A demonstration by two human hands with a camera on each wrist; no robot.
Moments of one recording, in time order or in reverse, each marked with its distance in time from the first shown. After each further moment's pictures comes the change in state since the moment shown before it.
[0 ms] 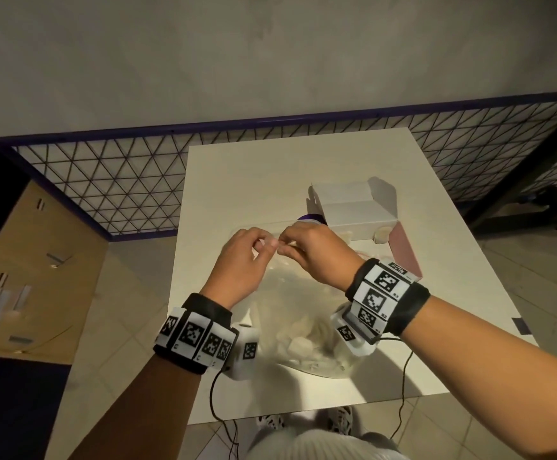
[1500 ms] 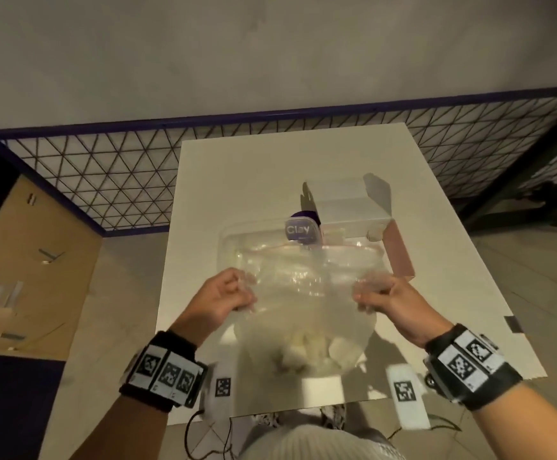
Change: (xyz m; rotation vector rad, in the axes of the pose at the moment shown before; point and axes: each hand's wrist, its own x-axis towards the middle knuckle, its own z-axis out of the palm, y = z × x) left_hand -0.044 -0.040 0.005 -0.651 -0.271 -0.234; right_hand -0.121 0.043 -0.026 0.824 0.085 0.735
